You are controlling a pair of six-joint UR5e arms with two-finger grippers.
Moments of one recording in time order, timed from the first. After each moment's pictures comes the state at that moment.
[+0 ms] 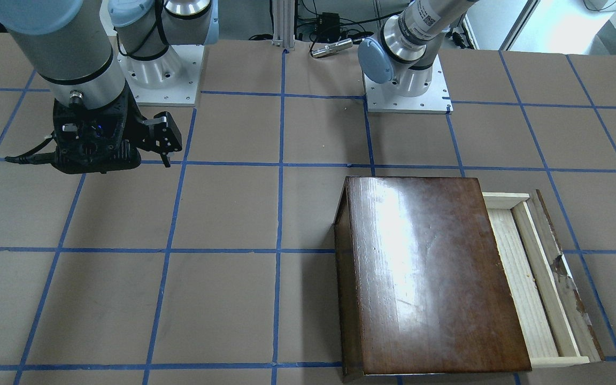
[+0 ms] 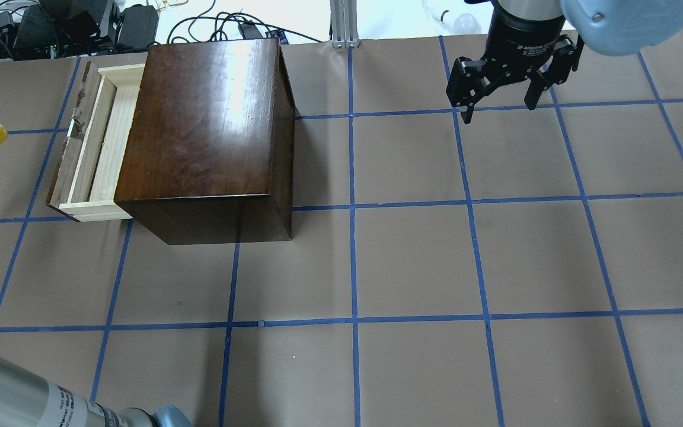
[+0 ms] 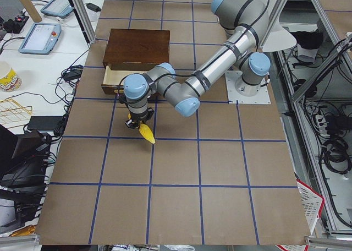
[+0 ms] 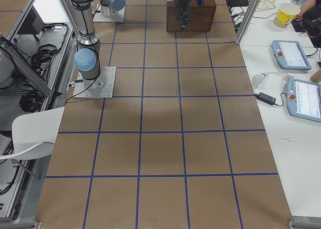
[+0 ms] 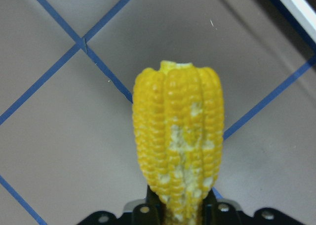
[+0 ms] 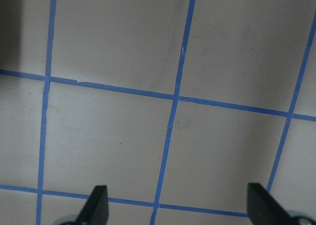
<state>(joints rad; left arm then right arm) -0.90 -2.00 -1.32 -1.34 1.53 1.20 1.64 -1.41 1.41 -1.52 -1.62 -0.10</state>
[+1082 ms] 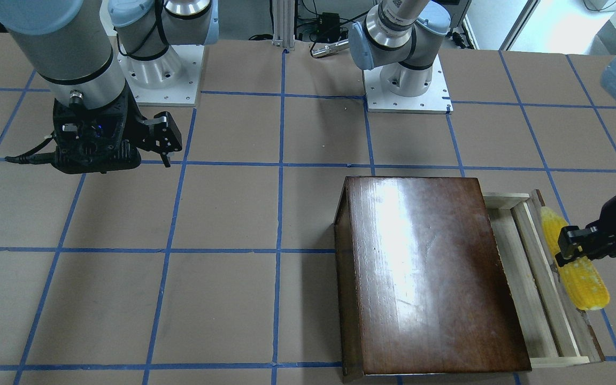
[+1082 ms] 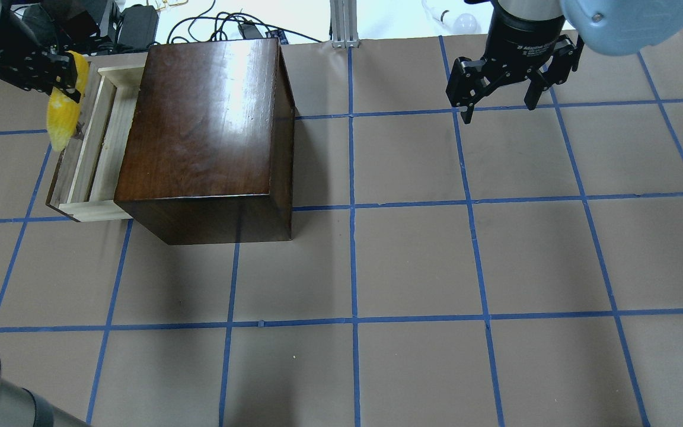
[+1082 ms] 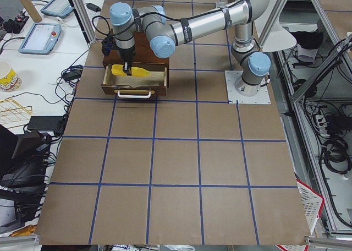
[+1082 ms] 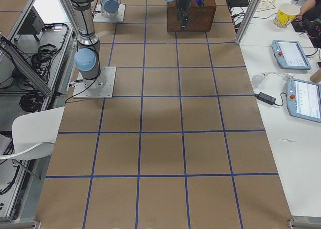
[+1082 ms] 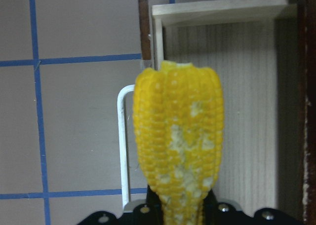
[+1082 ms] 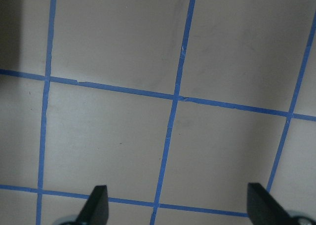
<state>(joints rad) -1.21 -1.94 -1.34 -1.38 1.53 0.35 1.64 -1.41 1.41 -1.52 -1.62 -0.10</state>
